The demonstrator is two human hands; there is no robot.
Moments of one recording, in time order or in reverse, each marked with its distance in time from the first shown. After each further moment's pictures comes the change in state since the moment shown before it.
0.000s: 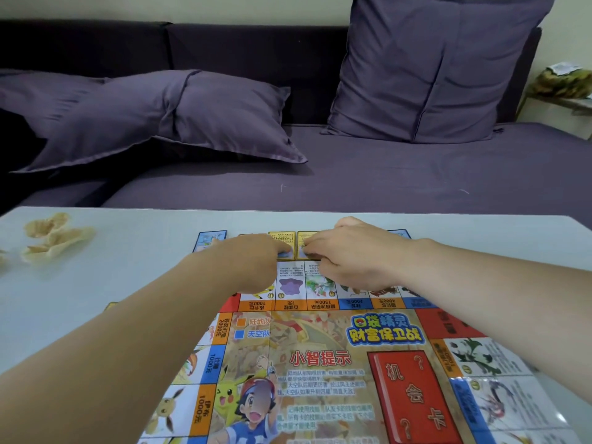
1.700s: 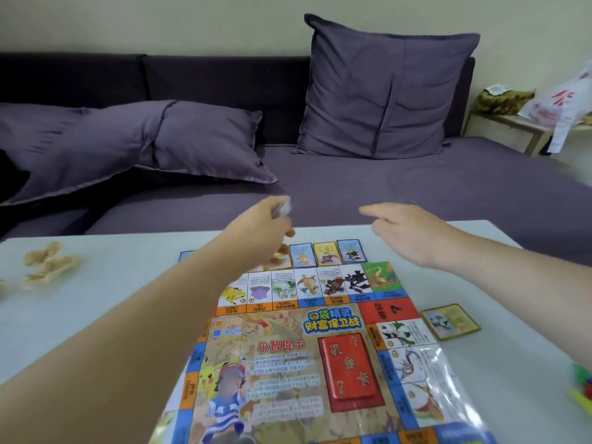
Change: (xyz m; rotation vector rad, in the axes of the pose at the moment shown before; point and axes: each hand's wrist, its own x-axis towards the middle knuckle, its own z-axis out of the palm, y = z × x) left_hand -0.046 0.073 -0.055 -0.983 0.226 0.044; right_hand -0.121 0.030 -0.071 0.449 0.213 0.457
